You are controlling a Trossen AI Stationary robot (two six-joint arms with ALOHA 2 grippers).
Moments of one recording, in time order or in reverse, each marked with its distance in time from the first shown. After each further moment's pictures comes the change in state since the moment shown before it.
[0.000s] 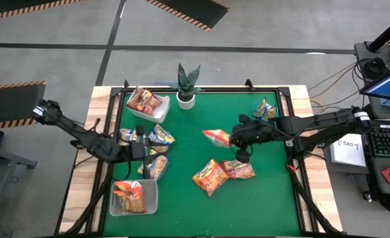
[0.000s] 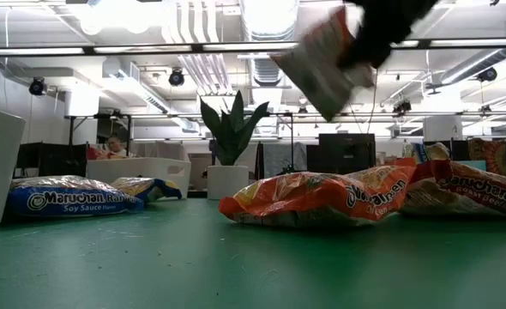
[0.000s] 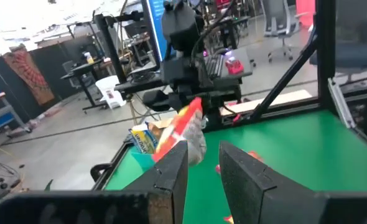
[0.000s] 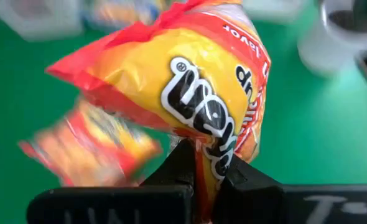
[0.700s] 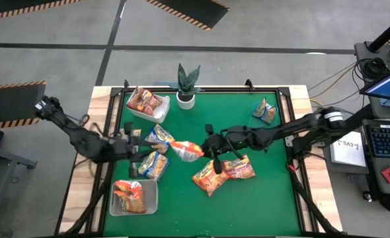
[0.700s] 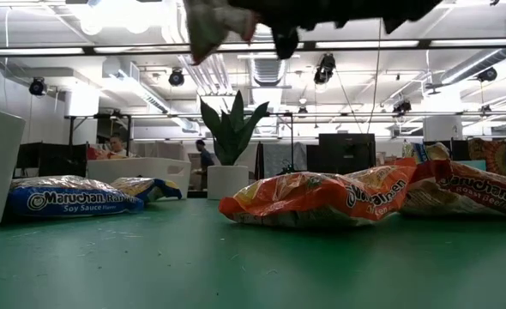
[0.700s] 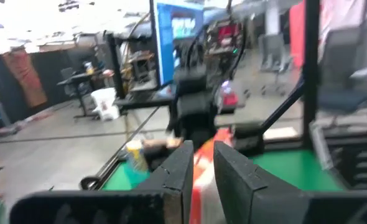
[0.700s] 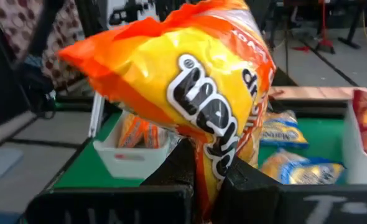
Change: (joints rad) left arm -0.123 -0.112 0.022 -0.004 -0.102 -0.048; right arm 0.016 0.400 0.000 0.978 -0.242 -0.085
